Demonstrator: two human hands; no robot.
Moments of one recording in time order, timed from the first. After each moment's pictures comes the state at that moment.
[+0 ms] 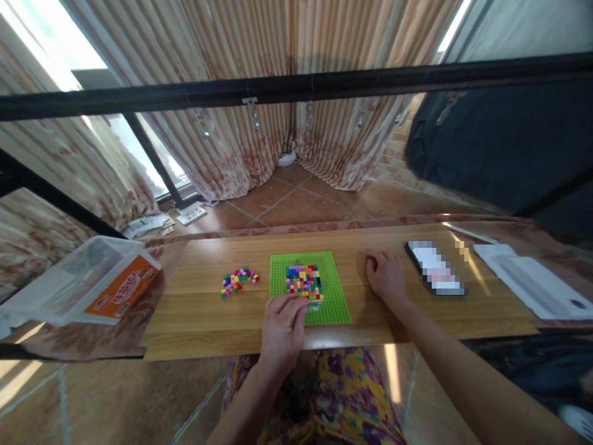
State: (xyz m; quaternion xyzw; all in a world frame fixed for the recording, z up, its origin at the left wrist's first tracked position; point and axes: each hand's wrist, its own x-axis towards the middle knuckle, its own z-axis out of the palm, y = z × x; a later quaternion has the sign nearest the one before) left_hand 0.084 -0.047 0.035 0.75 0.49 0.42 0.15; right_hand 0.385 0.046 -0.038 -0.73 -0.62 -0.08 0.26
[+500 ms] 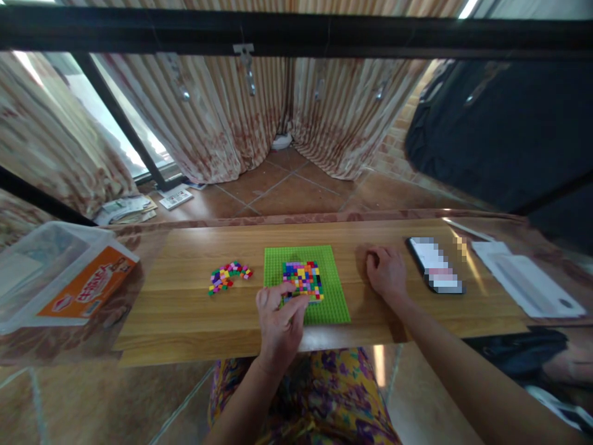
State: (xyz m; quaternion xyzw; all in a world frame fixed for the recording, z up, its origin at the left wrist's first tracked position) left_hand 0.092 -0.031 0.011 0.73 0.49 0.47 0.07; right_hand 0.386 0.043 -0.032 -0.73 -0.63 -0.09 0.25
